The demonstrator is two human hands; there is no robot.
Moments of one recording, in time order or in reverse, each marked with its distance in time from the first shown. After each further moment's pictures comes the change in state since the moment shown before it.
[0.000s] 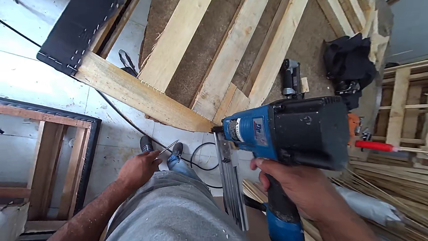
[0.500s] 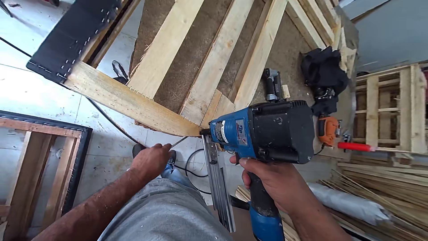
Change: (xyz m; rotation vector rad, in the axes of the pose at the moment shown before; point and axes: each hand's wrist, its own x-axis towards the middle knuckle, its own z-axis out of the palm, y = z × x) left_hand 0.045 0.080 -0.019 0.159 -0.029 0.060; right_hand 0.001 0.003 -0.002 0.122 0.012 -0.026
